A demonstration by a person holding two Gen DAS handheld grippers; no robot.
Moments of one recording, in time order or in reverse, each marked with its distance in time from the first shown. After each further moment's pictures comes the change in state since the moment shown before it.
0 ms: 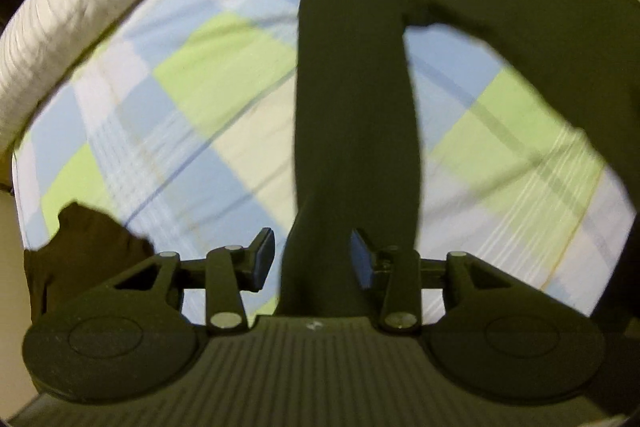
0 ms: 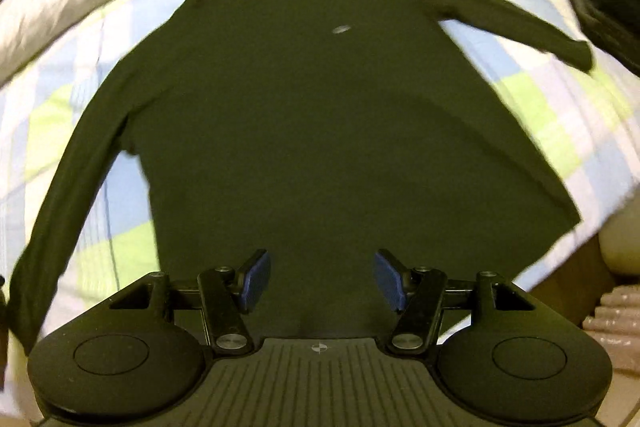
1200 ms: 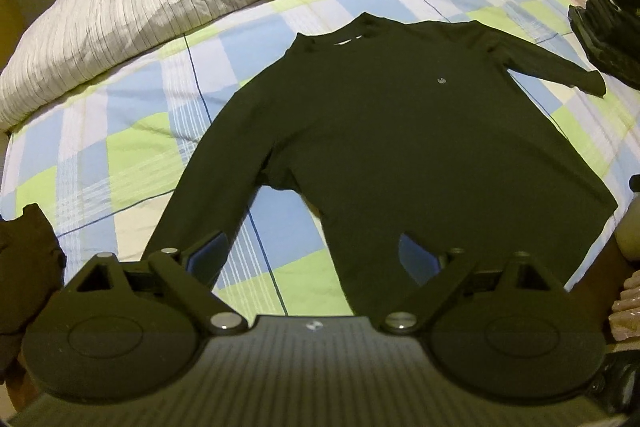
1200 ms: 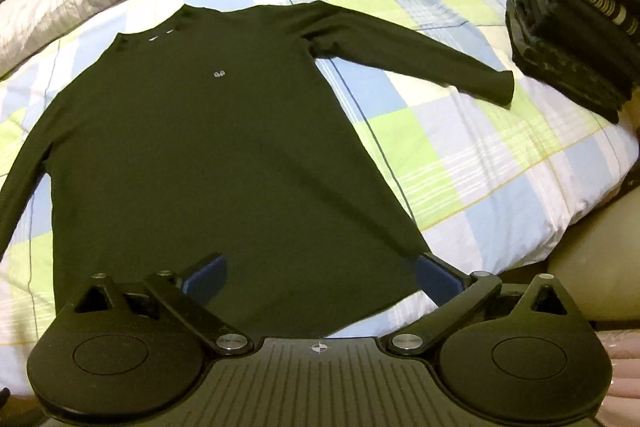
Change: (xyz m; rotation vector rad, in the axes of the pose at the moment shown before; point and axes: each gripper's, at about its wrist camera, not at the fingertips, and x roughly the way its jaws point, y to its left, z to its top) left arm -0.098 -0.167 0.138 -0.337 -0.138 0.013; right arm -0.026 -0.153 0.013 -0.092 -0.068 -0.050
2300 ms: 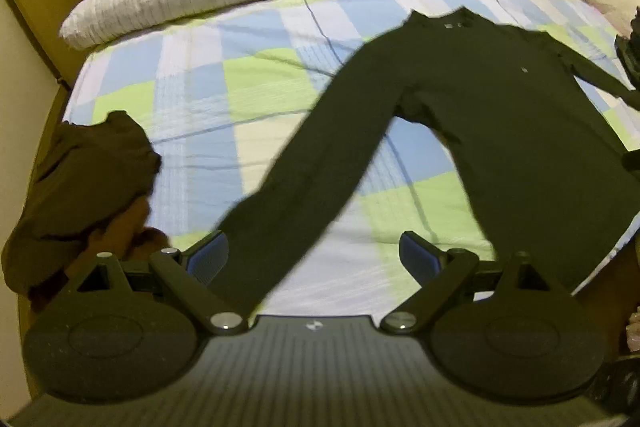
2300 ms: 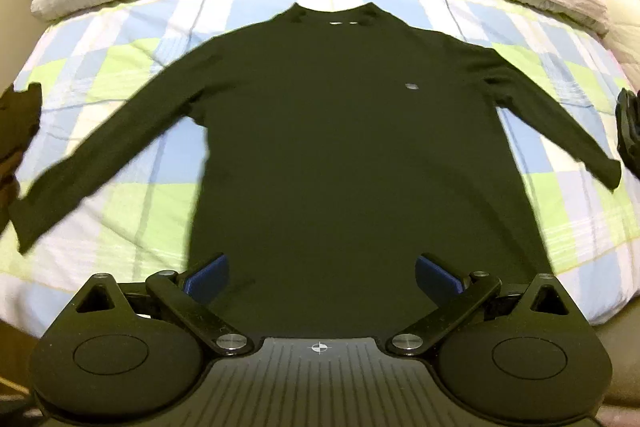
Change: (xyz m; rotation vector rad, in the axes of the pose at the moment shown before) left arm -0.045 0.178 -0.138 -0.141 -0.021 0.060; right arm -0.021 0.224 -0.029 -0.277 -0.036 0.133
